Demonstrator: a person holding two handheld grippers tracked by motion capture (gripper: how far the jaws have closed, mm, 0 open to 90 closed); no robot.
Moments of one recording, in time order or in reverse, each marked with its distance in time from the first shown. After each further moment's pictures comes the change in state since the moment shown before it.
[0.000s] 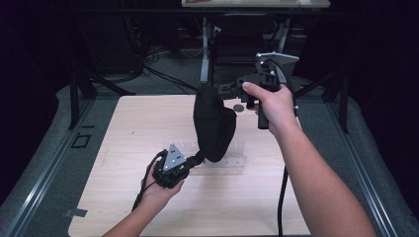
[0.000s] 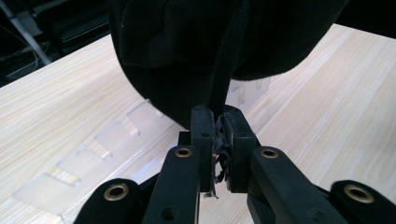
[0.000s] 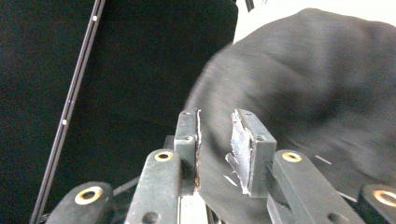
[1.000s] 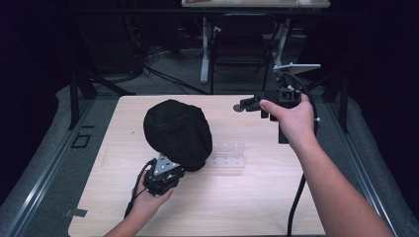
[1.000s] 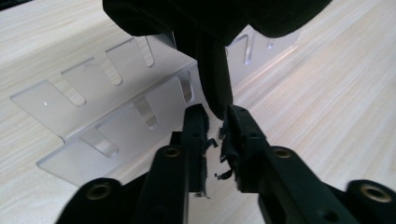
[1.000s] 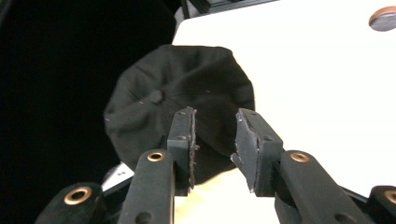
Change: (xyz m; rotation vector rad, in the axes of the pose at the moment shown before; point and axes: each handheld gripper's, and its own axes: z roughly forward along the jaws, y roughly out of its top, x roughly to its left) left arm 0.016 -0.045 -0.002 0.113 0.020 -0.091; right arm -0.020 -0.028 -0.033 -0.068 -0.280 -0.149
